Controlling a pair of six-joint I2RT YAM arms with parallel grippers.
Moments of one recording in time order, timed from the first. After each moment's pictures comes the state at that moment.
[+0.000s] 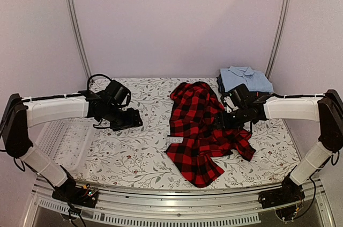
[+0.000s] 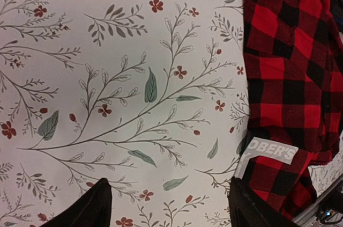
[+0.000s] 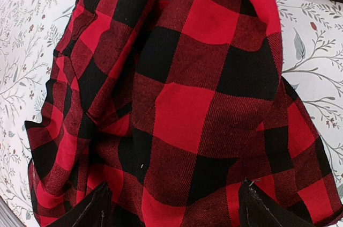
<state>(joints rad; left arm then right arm) -0.62 1.49 0.98 -0.51 -0.01 -0.69 0.60 1.59 0.94 -0.31 -0.03 0.41</state>
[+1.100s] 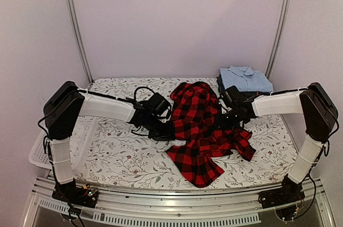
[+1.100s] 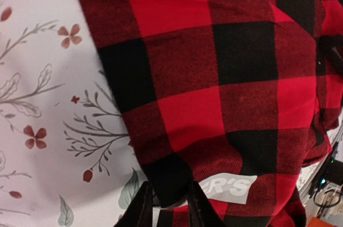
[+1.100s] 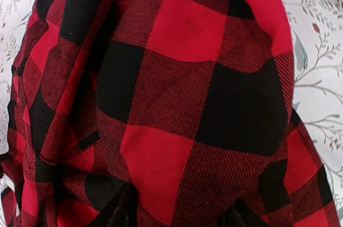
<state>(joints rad) -0.84 1.99 1.26 -0.32 0.20 -0.72 0.60 1.76 1.03 -0.29 0.06 0.42</state>
